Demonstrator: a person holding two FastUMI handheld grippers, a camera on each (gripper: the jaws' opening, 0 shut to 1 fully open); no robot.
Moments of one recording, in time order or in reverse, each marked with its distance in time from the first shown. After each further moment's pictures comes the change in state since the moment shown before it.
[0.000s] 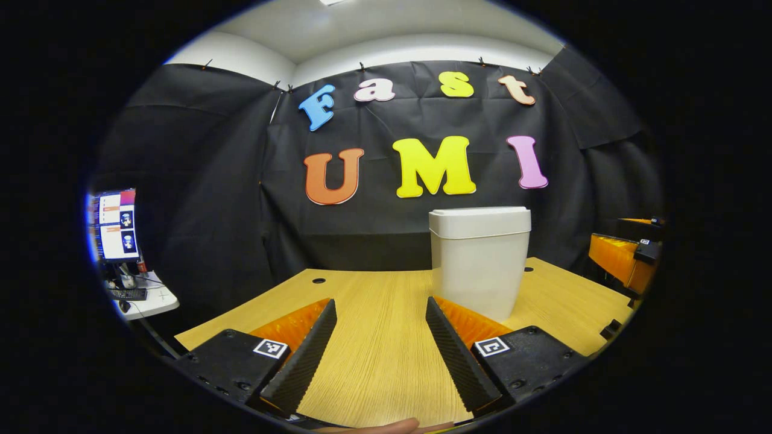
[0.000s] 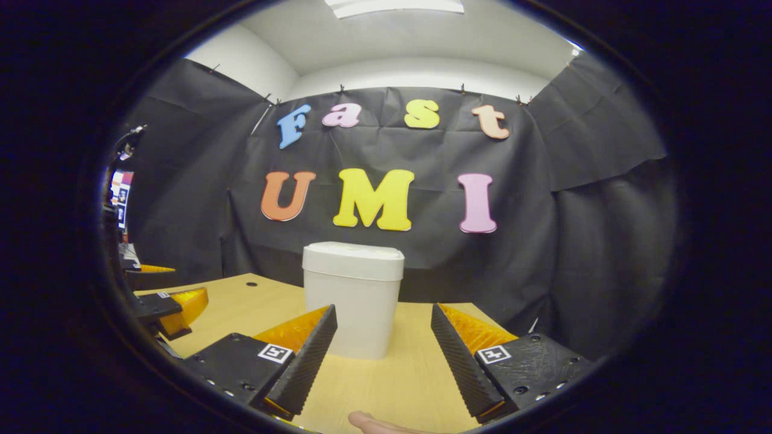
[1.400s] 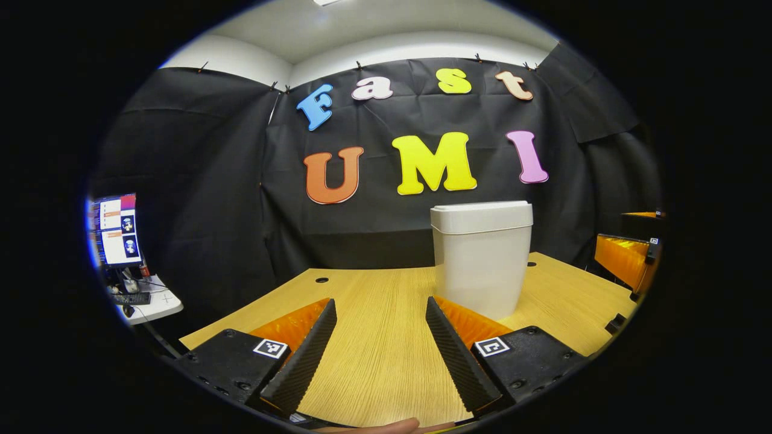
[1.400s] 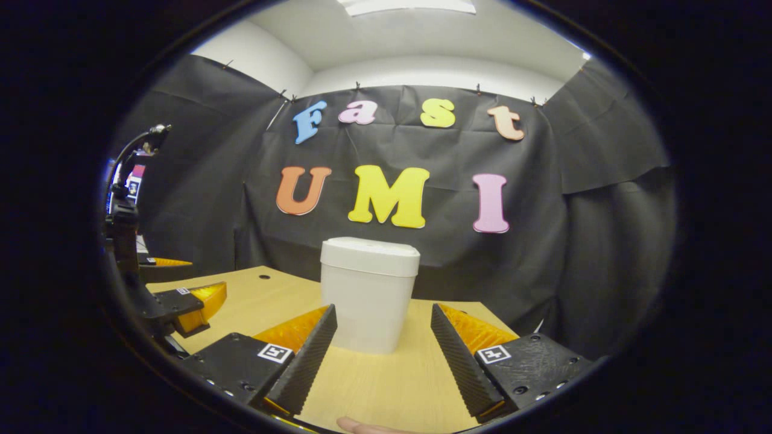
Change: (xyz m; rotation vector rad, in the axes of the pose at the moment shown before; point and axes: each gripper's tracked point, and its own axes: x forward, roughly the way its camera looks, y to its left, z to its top) left arm 0.001 0.001 -0.006 0.017 0.016 0.001; right arm -0.019 0.023 -0.006 -0.041 0.011 0.064
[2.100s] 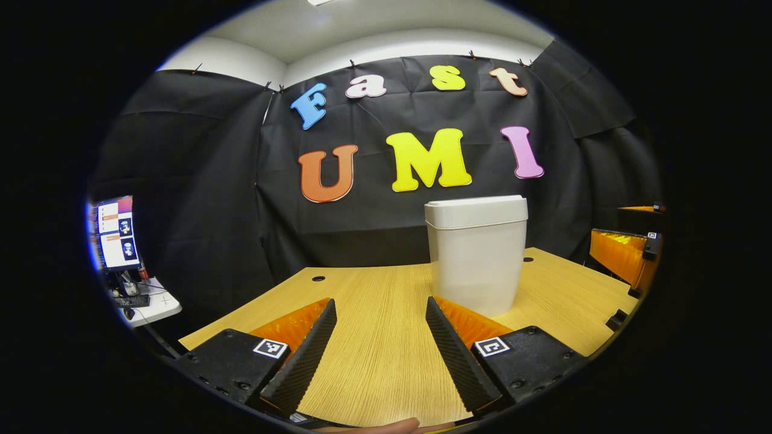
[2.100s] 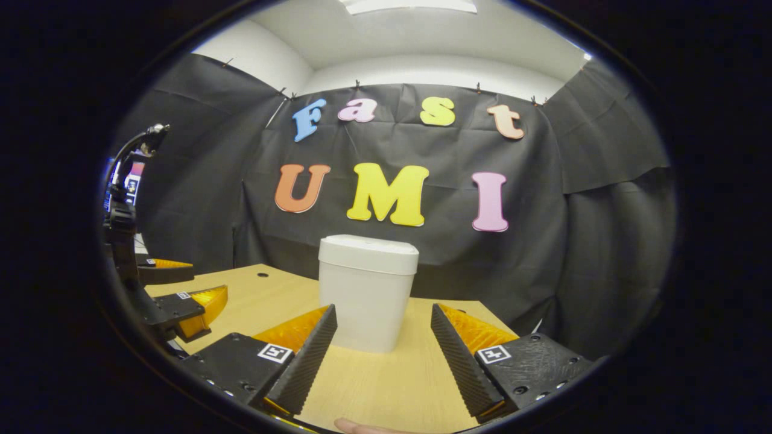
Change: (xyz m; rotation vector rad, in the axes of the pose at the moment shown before) left arm 0.003 -0.006 -0.008 0.020 0.013 -0.013; right arm 0.002 -0.001 -0.005 -0.004 0.016 -0.005
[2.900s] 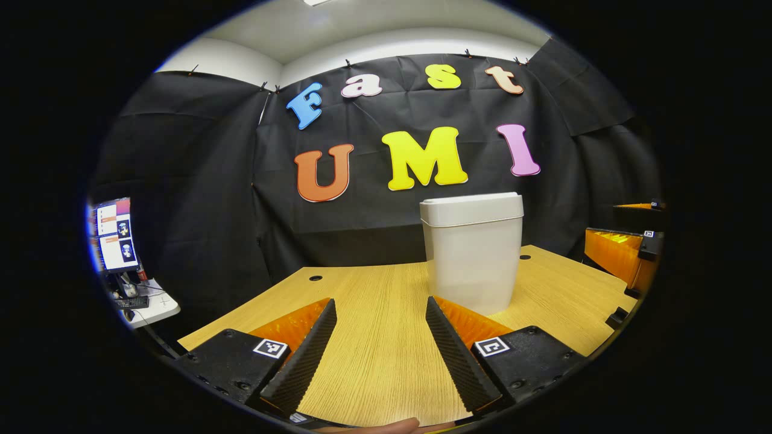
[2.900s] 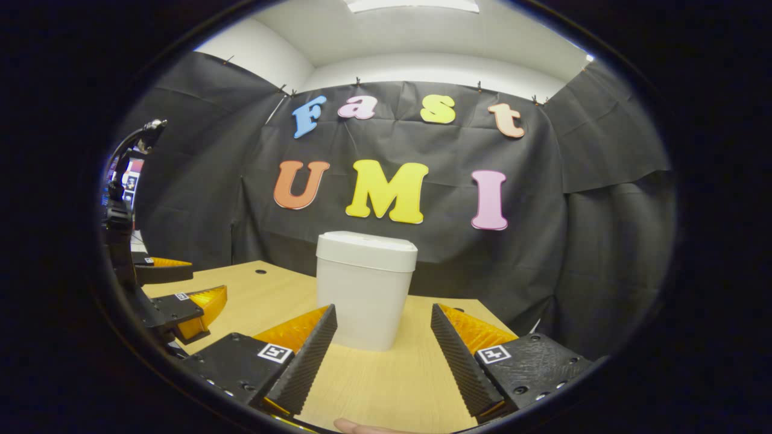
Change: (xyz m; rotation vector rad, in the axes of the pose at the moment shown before) left arm 0.000 -0.007 -0.002 0.009 0.005 -0.013; right arm 0.001 -0.003 -0.004 -0.010 0.009 -0.006
